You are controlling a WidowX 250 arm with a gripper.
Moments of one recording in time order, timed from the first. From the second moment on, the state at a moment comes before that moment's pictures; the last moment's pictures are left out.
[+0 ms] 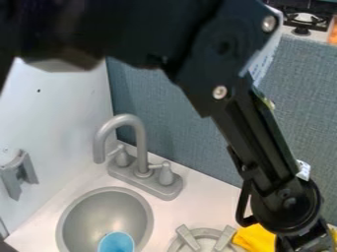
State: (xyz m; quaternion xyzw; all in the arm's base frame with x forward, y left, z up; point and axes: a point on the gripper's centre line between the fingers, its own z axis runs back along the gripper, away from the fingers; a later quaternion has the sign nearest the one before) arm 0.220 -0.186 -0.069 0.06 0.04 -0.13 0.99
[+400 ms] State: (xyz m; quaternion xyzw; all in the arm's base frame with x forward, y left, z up) arm 0.223 -0.188 -0.087 0.03 0.06 -0.12 0.99
